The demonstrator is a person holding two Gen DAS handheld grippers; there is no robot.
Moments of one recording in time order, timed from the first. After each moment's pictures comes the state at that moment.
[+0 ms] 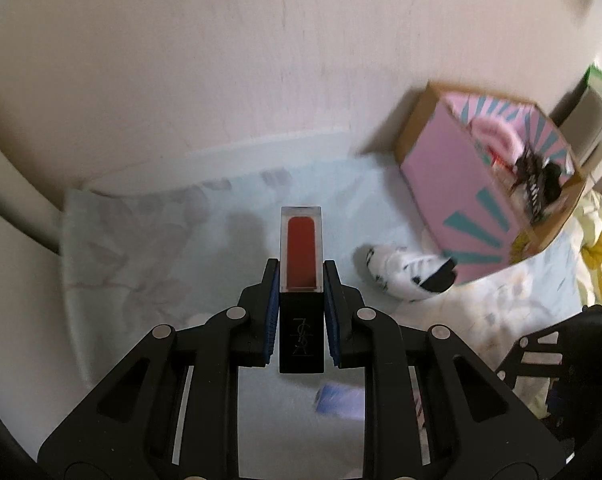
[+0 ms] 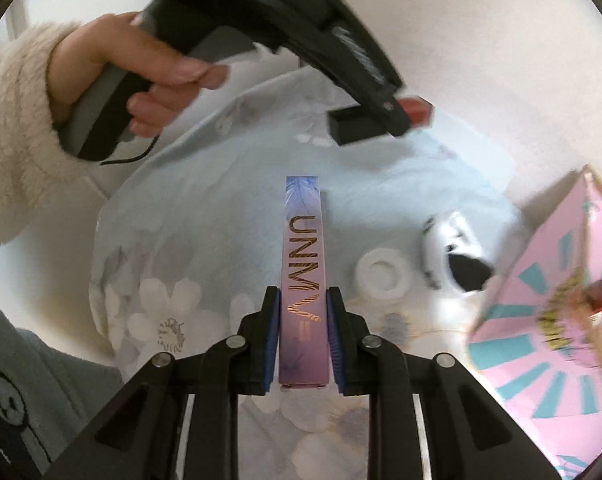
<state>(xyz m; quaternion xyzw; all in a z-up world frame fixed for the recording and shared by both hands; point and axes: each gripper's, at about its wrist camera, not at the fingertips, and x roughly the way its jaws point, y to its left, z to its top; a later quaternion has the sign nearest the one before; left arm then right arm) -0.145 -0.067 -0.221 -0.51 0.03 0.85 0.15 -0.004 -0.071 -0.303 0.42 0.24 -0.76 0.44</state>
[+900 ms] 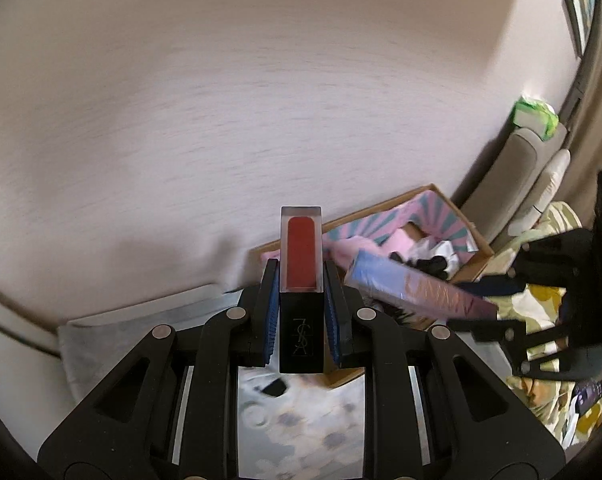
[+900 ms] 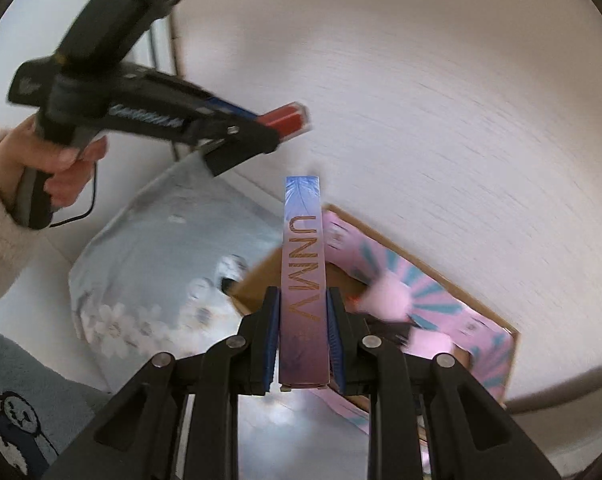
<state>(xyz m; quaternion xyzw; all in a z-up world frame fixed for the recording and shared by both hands) -0.158 0.075 -0.063 -0.42 0.06 0.87 0.23 -0.065 0.114 -0.163 0.37 0.21 -0.84 0.33</state>
